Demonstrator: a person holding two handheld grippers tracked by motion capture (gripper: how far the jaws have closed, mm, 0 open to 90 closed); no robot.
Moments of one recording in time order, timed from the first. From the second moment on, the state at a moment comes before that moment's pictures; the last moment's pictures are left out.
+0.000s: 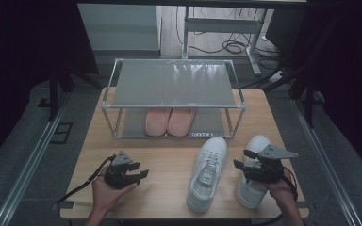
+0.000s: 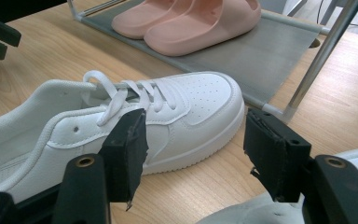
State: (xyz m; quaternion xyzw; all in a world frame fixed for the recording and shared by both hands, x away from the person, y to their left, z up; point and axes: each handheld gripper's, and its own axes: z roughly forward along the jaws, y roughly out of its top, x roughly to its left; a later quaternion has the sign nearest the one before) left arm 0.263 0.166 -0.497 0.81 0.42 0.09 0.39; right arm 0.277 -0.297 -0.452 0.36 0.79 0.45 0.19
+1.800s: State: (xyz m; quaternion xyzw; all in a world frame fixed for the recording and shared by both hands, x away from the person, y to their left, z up) left arm 0.261 0.171 -0.491 0.81 0.42 0.09 0.39; right arm 0.328 -0.230 -0.463 0.38 0.90 0.20 0.12
